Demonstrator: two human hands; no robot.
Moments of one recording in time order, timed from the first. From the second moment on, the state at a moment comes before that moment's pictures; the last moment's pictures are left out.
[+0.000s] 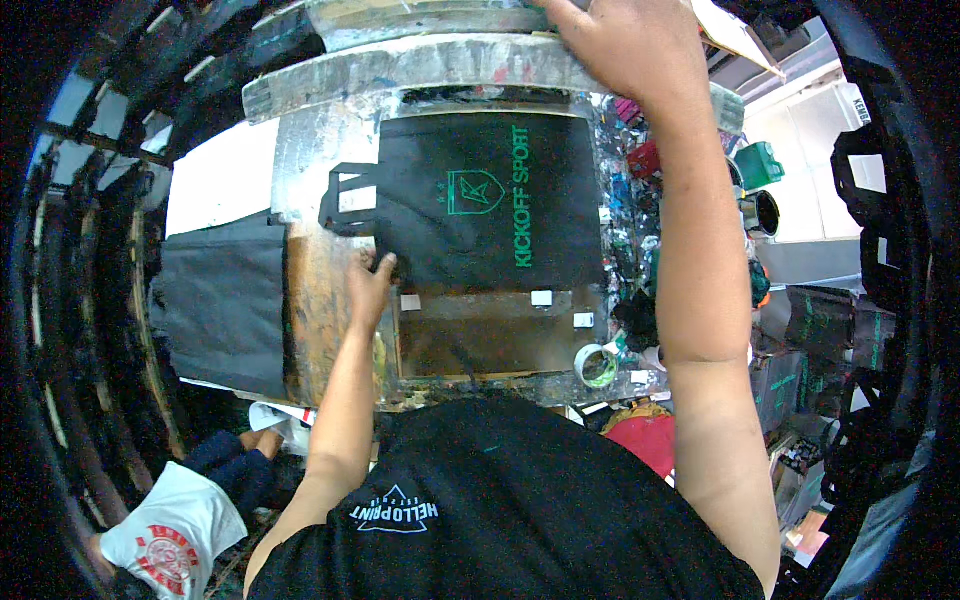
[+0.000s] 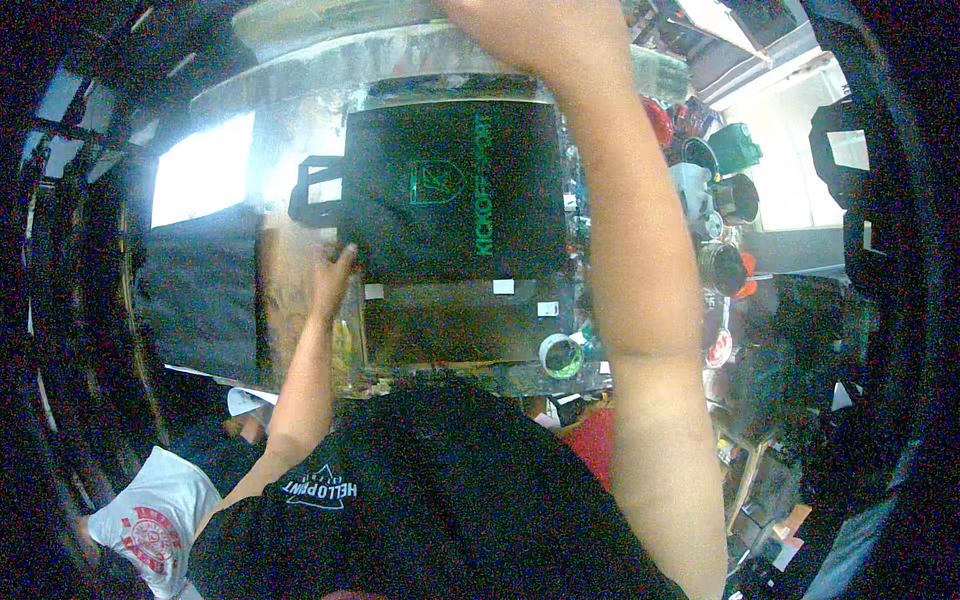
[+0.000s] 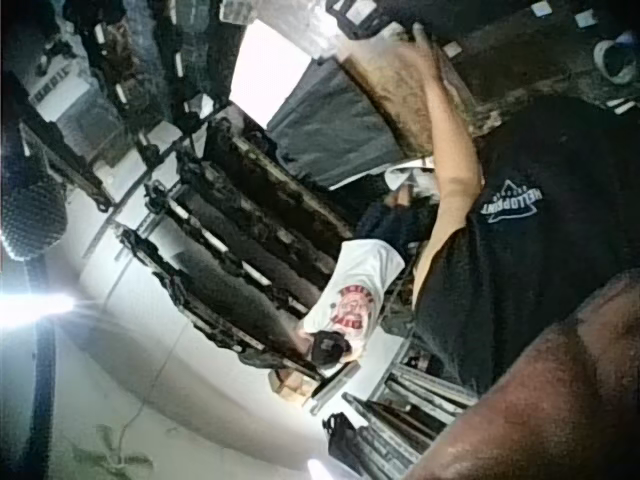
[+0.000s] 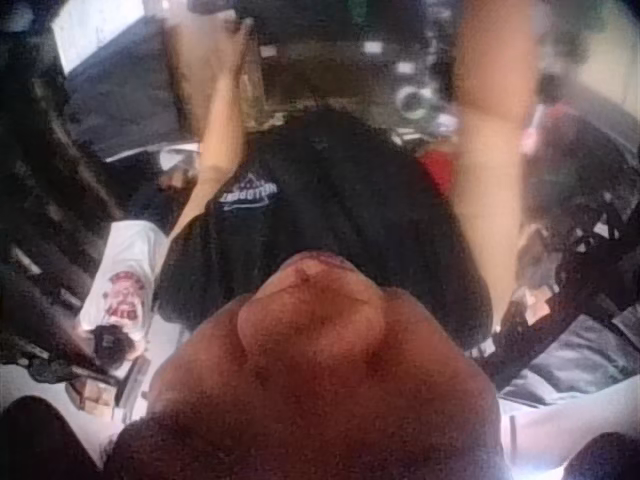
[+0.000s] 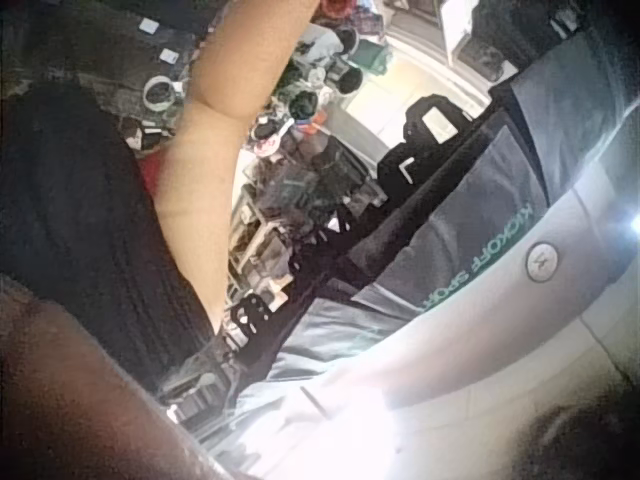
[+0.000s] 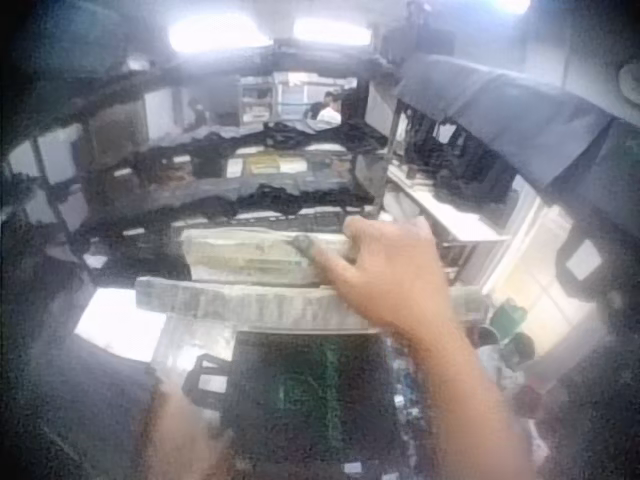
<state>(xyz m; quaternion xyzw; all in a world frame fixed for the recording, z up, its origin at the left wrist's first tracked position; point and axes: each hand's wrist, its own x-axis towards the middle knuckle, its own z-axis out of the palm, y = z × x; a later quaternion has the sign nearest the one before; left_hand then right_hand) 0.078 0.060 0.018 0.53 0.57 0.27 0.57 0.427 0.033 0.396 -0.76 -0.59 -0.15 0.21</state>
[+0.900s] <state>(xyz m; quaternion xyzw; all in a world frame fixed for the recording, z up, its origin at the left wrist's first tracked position) -0.241 0.051 0.032 0.70 0.71 0.07 0.00 0.413 0.001 0.360 -0.74 -0.60 -0.23 0.17</state>
